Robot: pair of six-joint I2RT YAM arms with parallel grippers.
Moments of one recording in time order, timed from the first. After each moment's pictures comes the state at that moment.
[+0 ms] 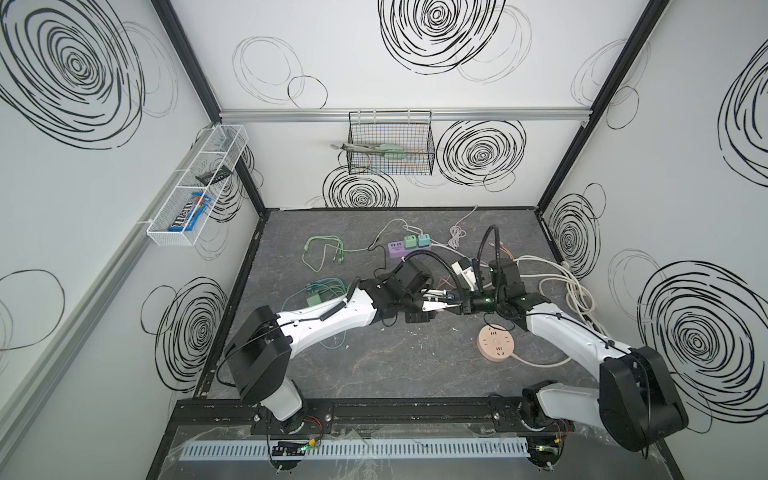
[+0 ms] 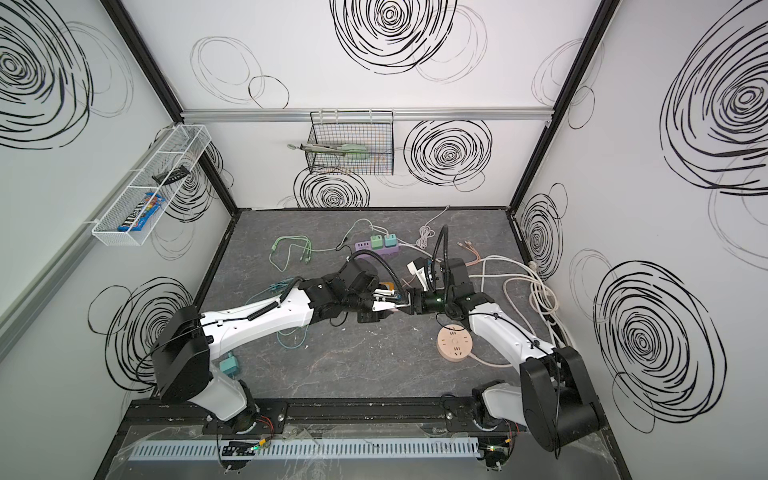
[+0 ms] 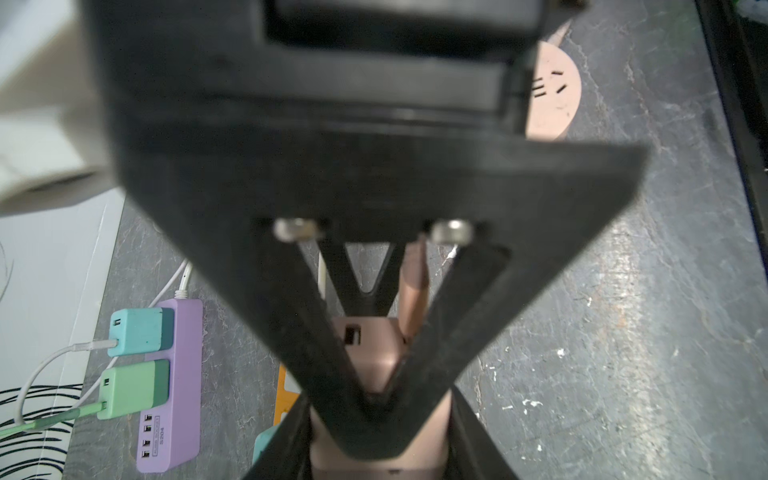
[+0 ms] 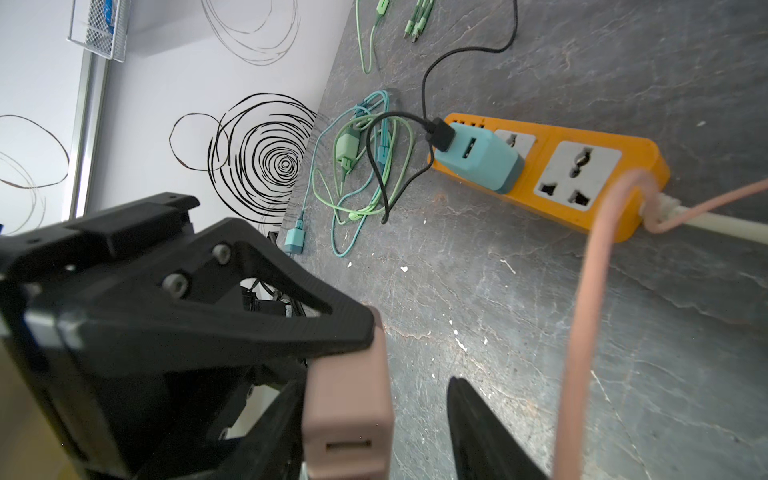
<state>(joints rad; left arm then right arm) -0.90 1.60 1.17 -0.37 0.16 0.69 0.34 1.27 0.66 -0.15 -0.89 0.41</state>
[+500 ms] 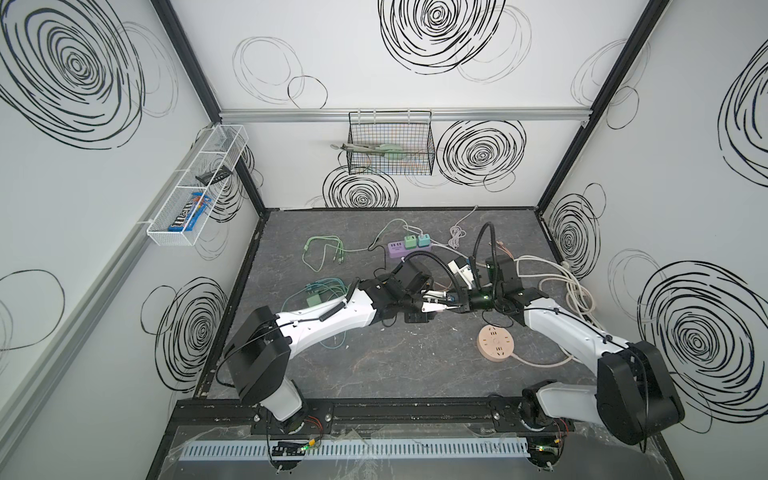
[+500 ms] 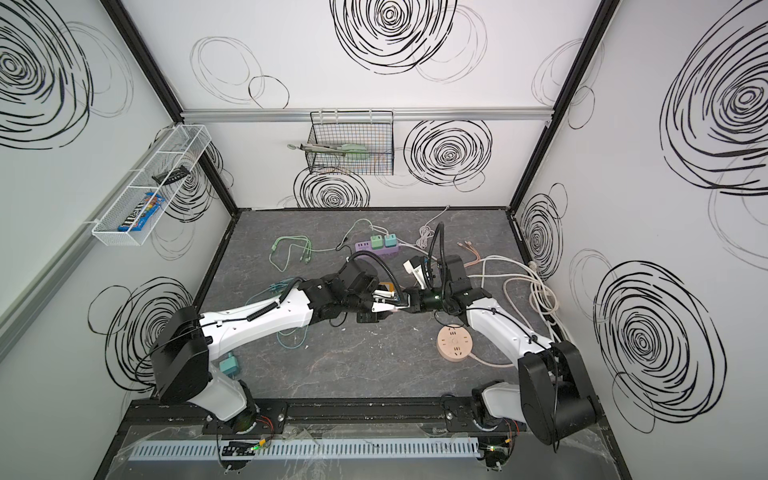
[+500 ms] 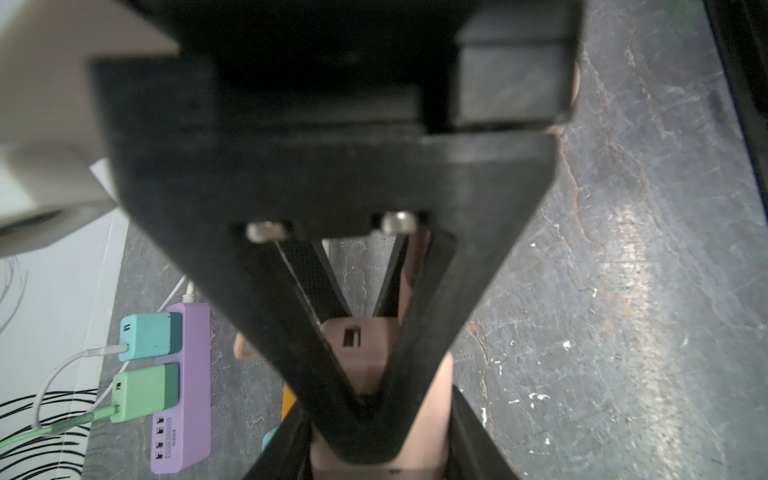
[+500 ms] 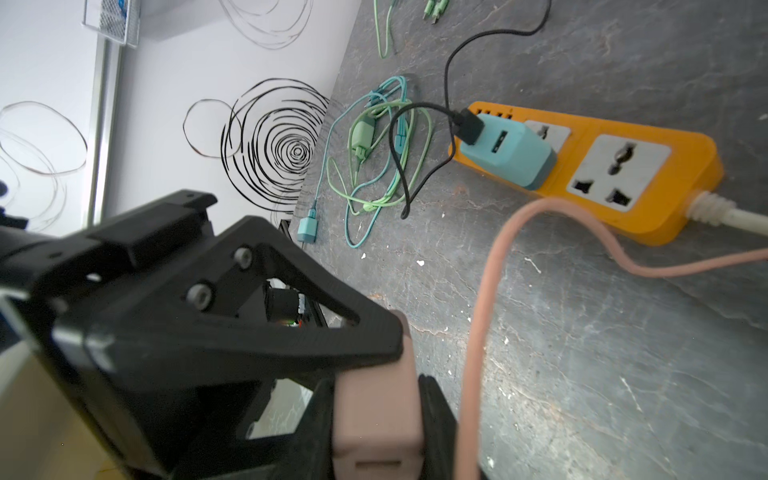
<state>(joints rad) -0.90 1.60 1.17 -0.37 0.15 0.71 0.35 1.29 0.71 -0.20 -0.93 0.40</state>
